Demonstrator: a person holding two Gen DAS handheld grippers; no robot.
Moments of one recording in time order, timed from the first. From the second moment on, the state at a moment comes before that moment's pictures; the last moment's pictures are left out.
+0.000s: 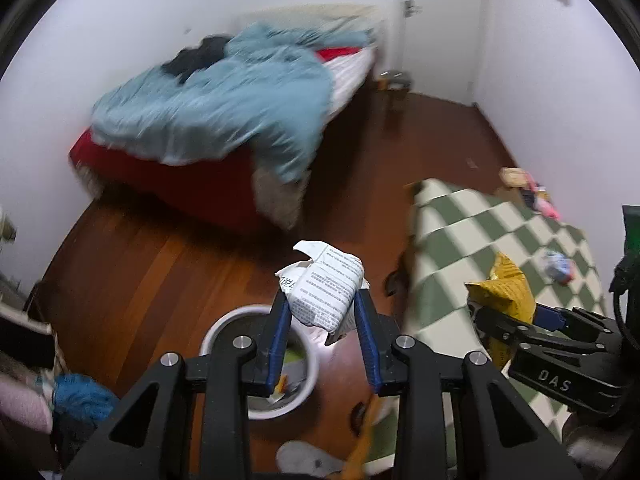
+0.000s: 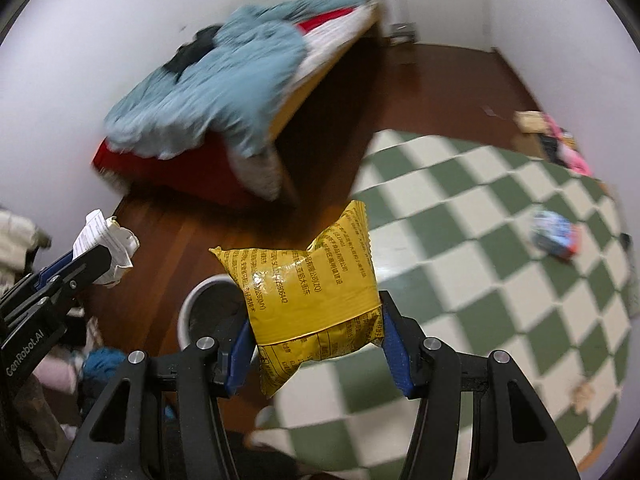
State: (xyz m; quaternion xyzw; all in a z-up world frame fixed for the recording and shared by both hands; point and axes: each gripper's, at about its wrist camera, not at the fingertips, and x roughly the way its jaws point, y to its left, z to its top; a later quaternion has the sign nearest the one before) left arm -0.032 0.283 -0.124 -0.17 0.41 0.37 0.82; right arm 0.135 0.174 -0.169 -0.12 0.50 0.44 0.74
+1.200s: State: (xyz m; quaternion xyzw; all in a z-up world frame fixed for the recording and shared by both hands) left arm -0.164 0.445 -0.350 -0.35 0.52 0.44 0.65; right arm 0.031 0.392 -0.442 -0.30 0.64 0.41 0.58
